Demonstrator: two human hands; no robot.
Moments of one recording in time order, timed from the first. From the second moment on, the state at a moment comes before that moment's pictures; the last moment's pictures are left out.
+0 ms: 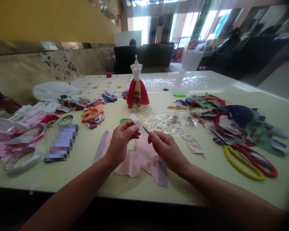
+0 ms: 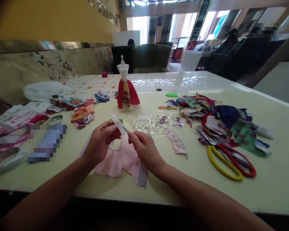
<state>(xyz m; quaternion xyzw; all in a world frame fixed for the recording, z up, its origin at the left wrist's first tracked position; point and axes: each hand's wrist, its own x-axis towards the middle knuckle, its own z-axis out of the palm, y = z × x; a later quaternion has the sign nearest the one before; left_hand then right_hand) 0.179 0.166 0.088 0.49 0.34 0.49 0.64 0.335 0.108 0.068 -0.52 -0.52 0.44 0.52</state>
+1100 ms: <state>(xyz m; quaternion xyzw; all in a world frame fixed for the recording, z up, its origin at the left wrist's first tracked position) 0.183 0.166 0.088 0.38 0.33 0.52 0.69 0.336 0.112 0.070 -0.53 -0.57 0.43 0.46</state>
